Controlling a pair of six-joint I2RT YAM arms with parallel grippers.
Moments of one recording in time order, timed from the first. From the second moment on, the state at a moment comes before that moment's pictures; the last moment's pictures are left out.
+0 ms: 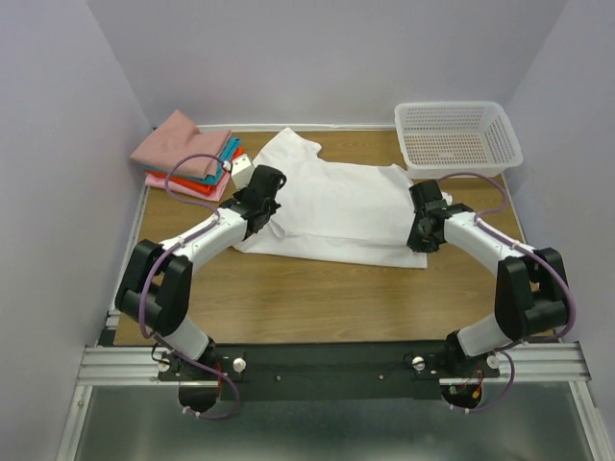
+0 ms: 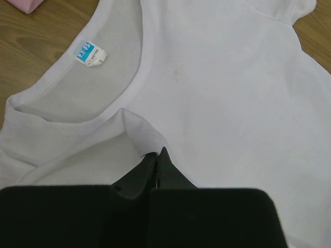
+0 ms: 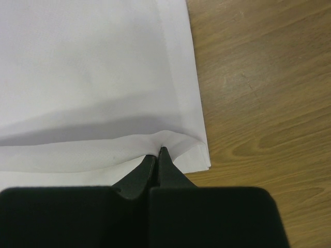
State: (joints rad) left arm -0.48 1.54 1.02 -0.23 -0.48 -0.84; right arm 0.26 1.49 0.91 -0.60 0.23 0.57
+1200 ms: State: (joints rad) left arm -0.49 1.59 0.93 -0.11 -0.19 -0.70; right arm 0.25 1.37 0.87 -0.46 0.21 0.52
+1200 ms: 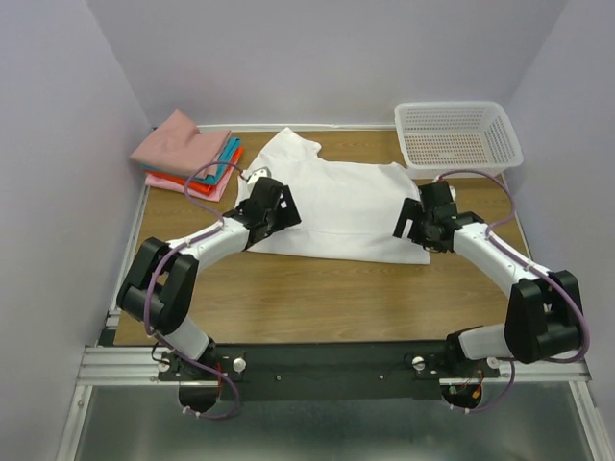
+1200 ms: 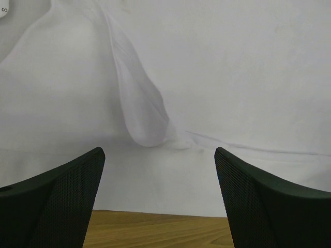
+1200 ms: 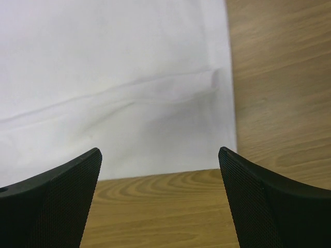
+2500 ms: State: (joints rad) left arm -0.49 1.52 0.89 0.01 -0.14 -0.63; right arm 0.25 1.19 0.78 -0.40 0.05 0.47
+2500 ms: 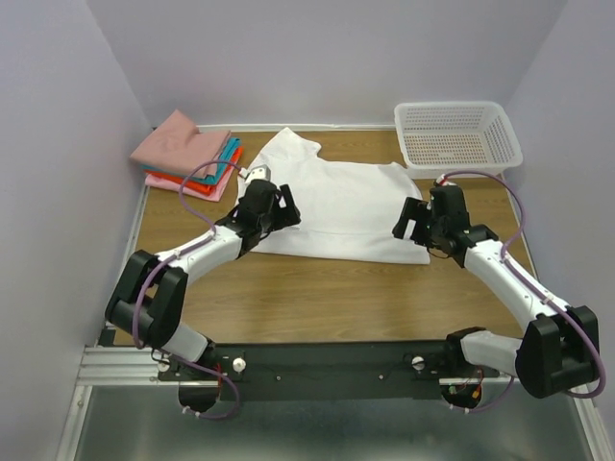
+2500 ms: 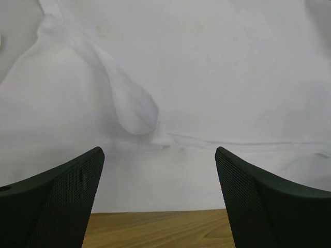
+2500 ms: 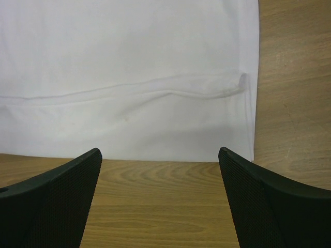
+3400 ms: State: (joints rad) left arm -0.52 1.87 1.18 0.05 -0.04 -0.58; right arm 0.25 1.22 0.77 -0.40 0.05 0.46
